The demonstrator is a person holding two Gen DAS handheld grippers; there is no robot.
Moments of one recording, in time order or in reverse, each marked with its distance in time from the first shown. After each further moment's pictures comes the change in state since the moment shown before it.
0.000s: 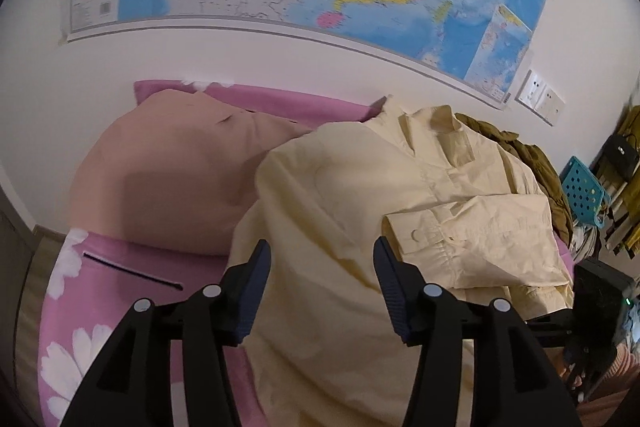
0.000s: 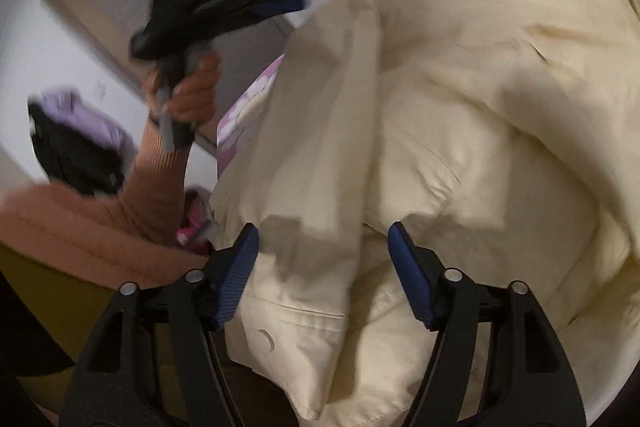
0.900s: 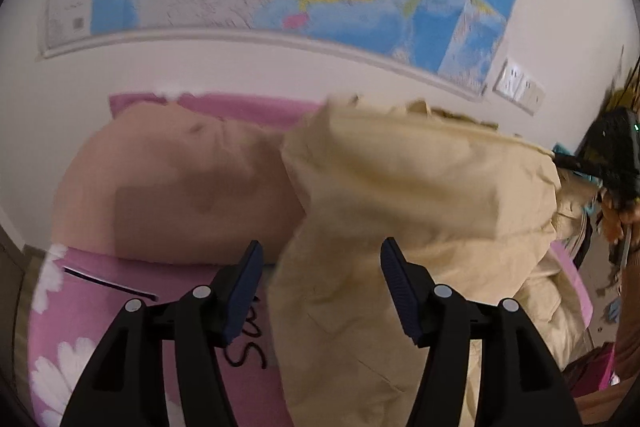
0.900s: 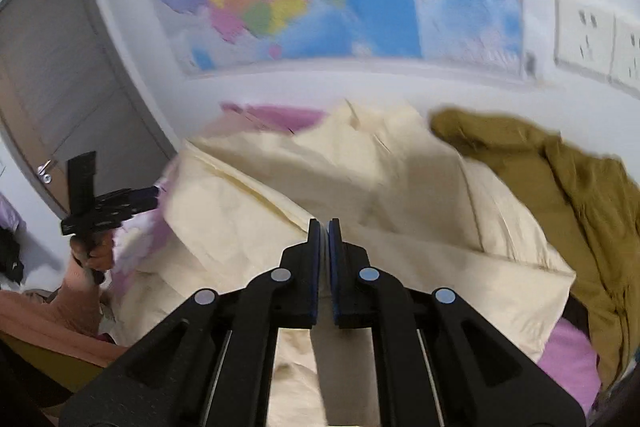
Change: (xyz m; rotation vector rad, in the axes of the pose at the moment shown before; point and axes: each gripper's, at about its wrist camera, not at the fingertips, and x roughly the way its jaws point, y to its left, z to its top) left arm 0.012 -0.026 -0.003 0.068 0.008 -0.060; right arm -0.221 -0.049 0.075 0.035 -0.308 -0.553
